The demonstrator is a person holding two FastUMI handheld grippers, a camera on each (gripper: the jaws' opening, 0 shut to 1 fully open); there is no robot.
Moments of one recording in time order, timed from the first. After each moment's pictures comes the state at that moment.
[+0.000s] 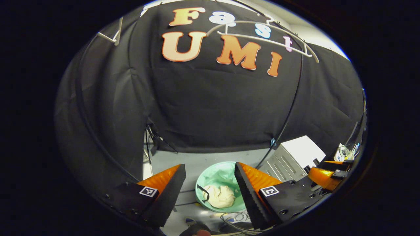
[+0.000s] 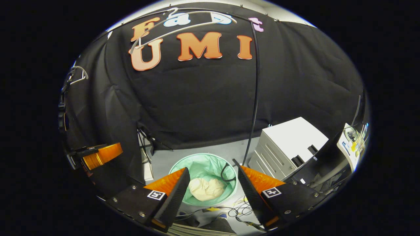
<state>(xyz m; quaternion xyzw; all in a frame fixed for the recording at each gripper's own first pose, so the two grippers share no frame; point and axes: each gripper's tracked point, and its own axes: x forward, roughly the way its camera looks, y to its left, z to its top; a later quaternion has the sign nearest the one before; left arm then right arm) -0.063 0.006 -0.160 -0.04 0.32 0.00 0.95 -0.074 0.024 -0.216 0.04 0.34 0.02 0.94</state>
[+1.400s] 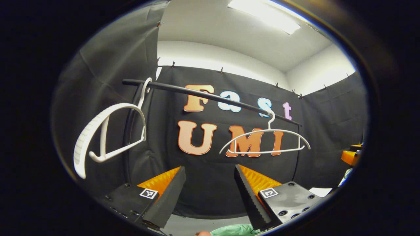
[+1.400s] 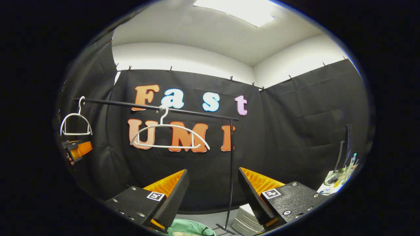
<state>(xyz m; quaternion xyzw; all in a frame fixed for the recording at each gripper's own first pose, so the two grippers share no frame) -0.029 0.043 0.106 -0.02 -0.04 0.04 1.00 -0.048 -0.062 0.081 0.00 -0.04 -0.03 1.00</state>
